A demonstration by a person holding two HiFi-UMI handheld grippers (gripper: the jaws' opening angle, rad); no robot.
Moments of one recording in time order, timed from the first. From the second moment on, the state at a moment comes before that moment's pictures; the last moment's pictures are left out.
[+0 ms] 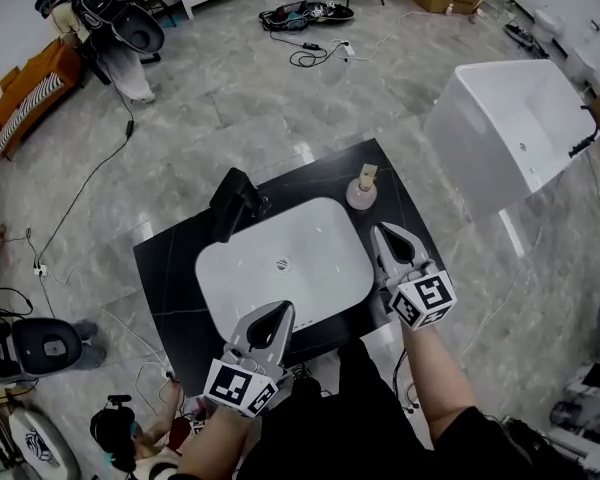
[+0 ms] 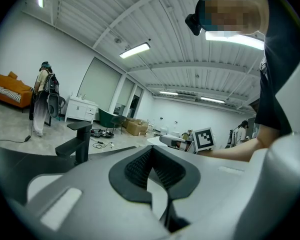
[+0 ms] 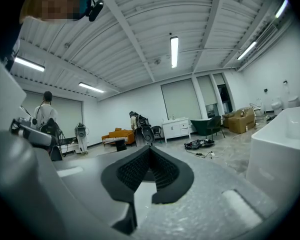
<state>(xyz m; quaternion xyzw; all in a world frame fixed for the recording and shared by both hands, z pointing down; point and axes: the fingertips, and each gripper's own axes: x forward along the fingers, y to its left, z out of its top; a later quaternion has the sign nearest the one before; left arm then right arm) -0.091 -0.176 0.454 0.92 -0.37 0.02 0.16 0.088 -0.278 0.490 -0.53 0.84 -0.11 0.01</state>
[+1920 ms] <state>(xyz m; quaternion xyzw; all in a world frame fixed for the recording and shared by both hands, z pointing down) -0.062 -0.219 0.530 0.88 -0.41 0.06 0.24 0.111 -0.413 0.602 -0.54 0.84 -0.07 -0.06</state>
